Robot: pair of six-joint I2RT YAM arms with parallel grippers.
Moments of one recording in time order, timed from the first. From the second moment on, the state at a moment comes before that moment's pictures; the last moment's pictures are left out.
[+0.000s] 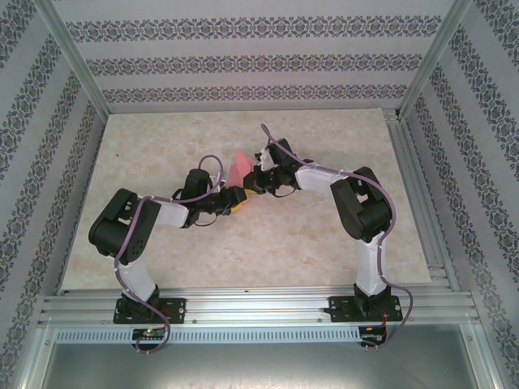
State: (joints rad) left arm -0.40 1.78 0.69 0.53 0.71 -1.05; right arm 0.53 2.05 1.33 -0.14 -0.71 0.72
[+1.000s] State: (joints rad) left arm -0.40 1.83 0.67 0.61 0.74 -1.11; right arm 0.51 2.06 1.33 -0.14 -0.72 0.72
